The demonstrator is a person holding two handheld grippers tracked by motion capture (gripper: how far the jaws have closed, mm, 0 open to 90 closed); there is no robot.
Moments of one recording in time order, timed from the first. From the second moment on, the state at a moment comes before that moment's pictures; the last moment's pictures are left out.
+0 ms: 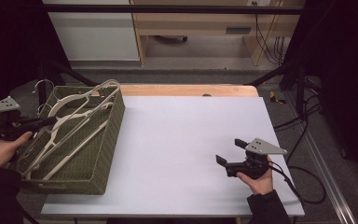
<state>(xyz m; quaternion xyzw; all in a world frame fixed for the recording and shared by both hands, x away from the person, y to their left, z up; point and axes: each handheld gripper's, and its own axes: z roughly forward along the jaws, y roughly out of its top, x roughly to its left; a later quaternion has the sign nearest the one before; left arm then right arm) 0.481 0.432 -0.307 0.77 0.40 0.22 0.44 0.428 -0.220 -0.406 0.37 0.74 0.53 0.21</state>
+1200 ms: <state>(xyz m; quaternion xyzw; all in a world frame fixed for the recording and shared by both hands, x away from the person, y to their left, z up) 0.488 0.441 -0.392 0.74 0.54 0.21 0.35 0.428 -0.220 -0.406 0.37 0.73 0.53 0.21</state>
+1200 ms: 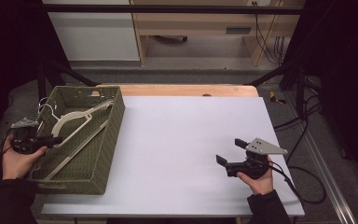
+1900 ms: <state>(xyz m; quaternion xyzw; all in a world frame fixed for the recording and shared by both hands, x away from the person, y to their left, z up) 0.455 0.402 -0.347 0.72 0.46 0.26 0.45 0.426 -0.225 -0.401 0.37 0.72 0.54 0.21</state>
